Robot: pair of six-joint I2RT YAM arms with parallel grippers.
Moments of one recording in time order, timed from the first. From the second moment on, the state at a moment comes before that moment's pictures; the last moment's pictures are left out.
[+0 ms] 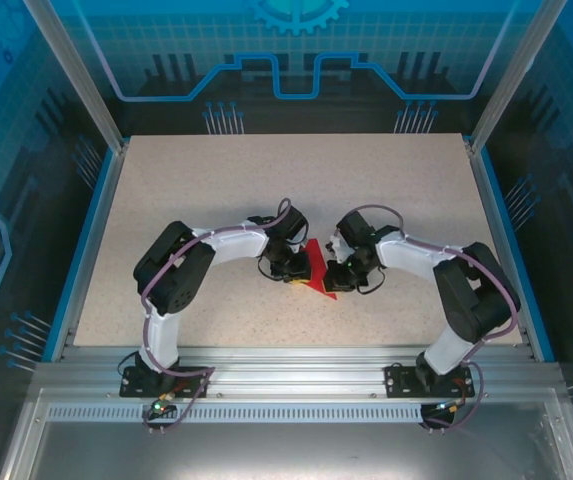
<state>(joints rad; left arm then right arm) -0.66 1.99 1.25 -0.54 0.42 -0.72 0.52 1.66 0.92 -0.62 -0.47 0.40</state>
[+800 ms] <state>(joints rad) -0.65 2.01 1.28 -0.59 0.41 -0.72 0.49 1.71 0.86 -0.56 -0.49 0.41</state>
